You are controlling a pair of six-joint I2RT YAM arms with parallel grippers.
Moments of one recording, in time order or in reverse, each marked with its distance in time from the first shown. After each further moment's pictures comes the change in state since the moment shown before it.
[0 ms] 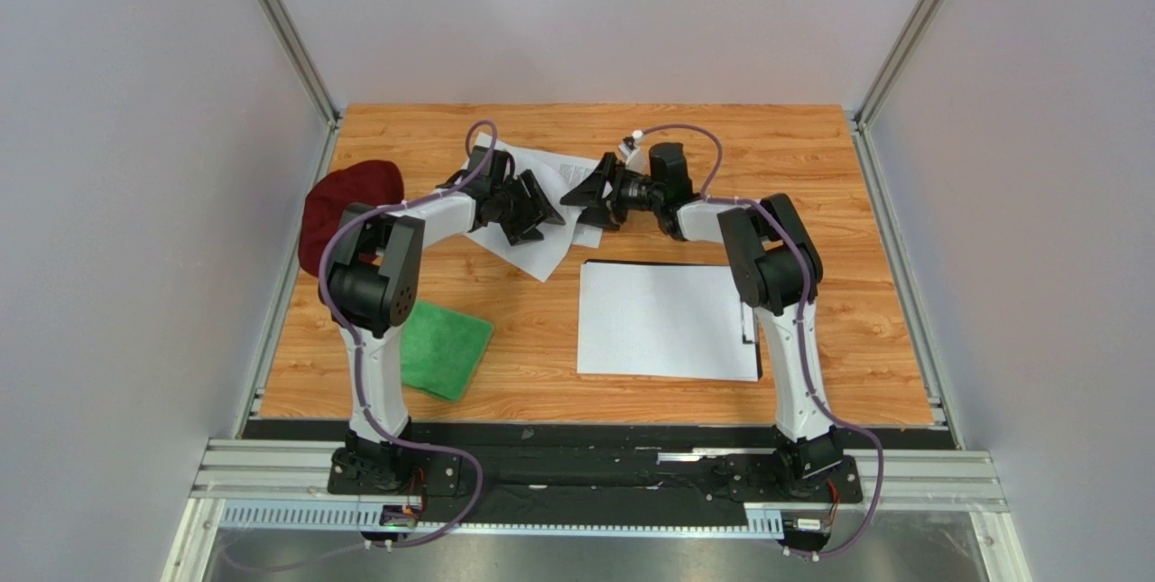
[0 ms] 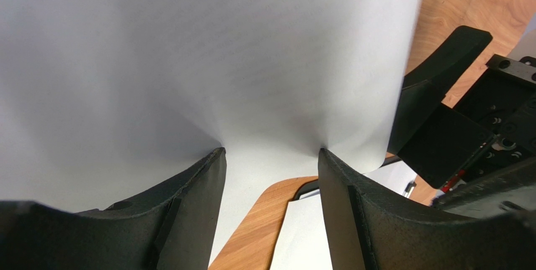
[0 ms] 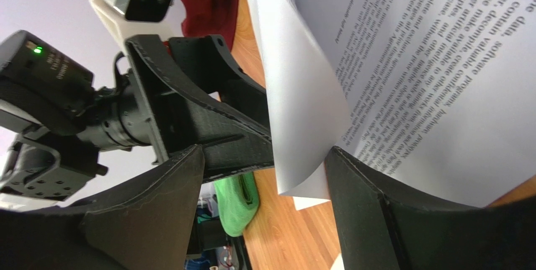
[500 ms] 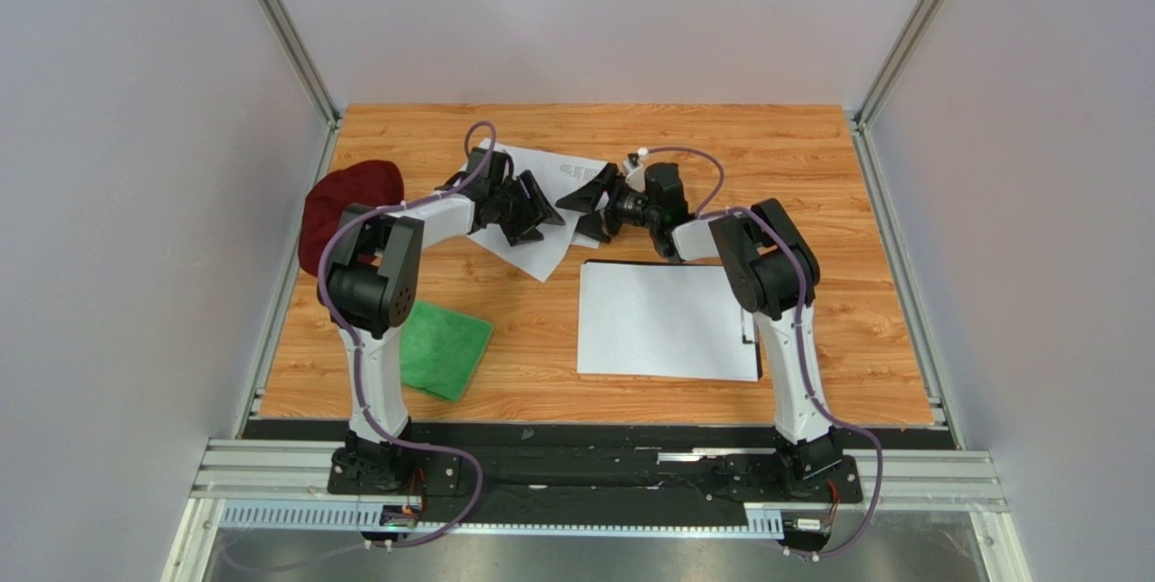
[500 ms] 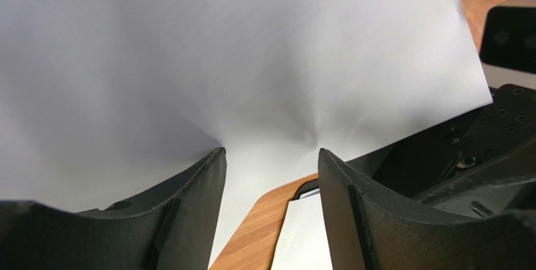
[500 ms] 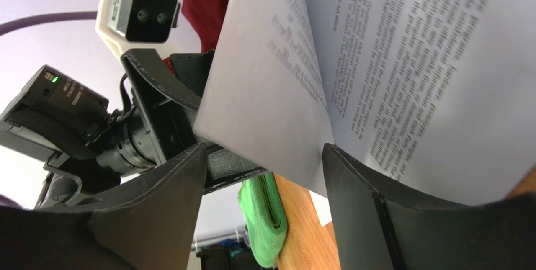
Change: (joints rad) left arm 0.002 -0.006 -0.019 0.023 0.006 0.000; right arm 0.041 -0.024 -0.147 0.231 0.142 0.236
